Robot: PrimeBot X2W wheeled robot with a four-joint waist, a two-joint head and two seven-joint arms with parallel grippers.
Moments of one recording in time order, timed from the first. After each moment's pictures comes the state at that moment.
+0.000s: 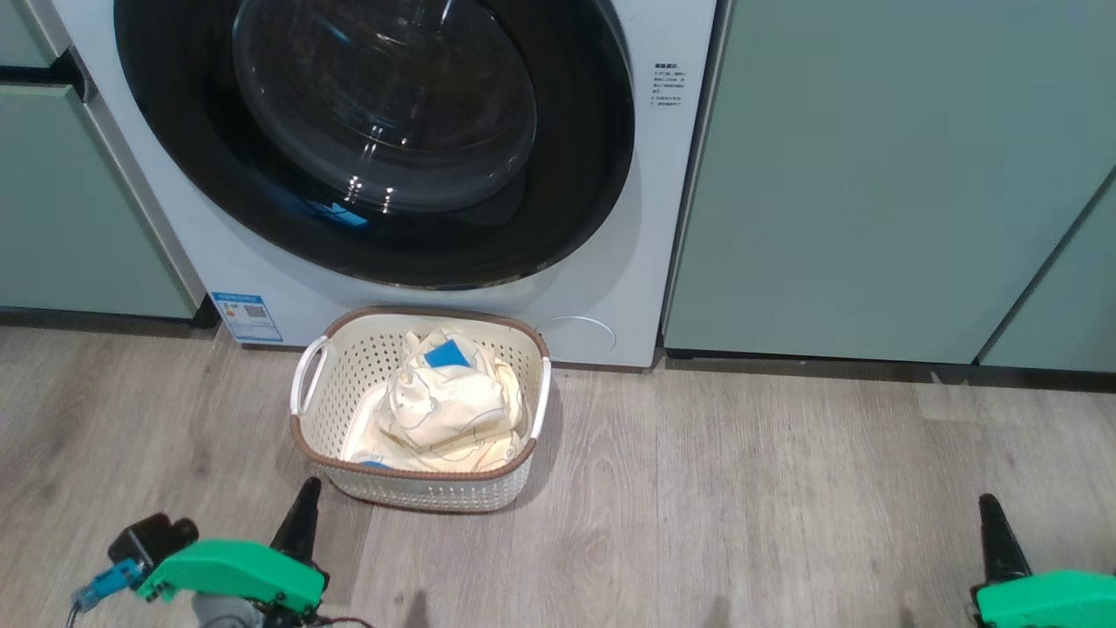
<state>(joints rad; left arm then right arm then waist) -0.03 0.11 0.03 0.43 -1.01 -0.13 -0.06 -0.01 -0.04 -0.06 0.40 0.96 0.13 -0.06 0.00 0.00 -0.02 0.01</state>
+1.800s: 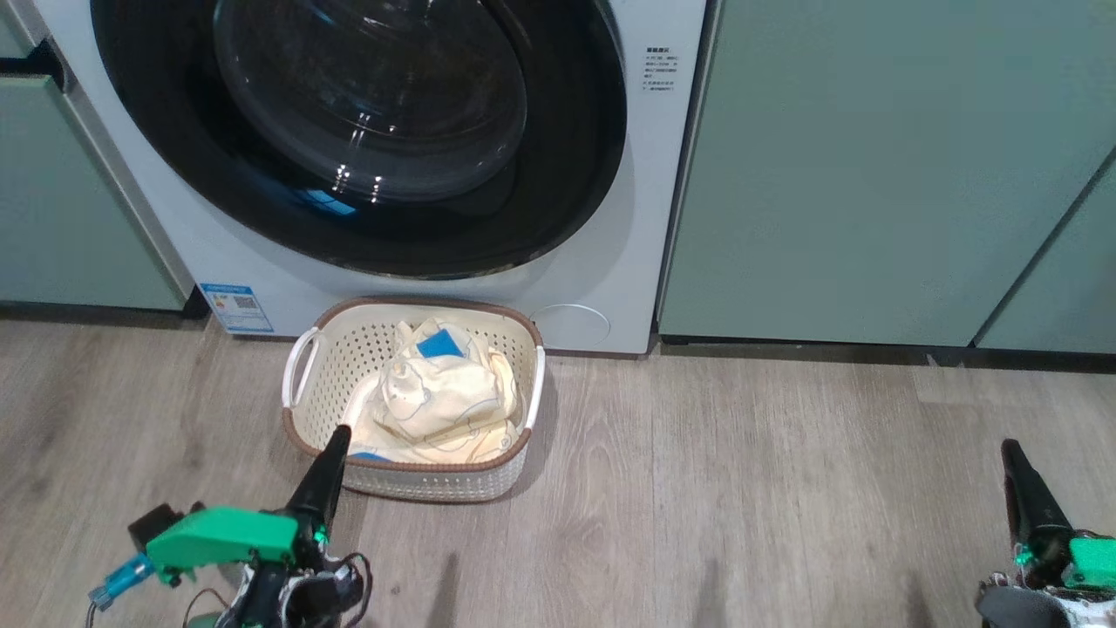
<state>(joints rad) -0.05 0.05 0.07 0.30 -1.54 -0.13 0.09 -0.05 -0.04 -0.12 0.30 1.53 0.13 0.09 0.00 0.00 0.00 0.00</state>
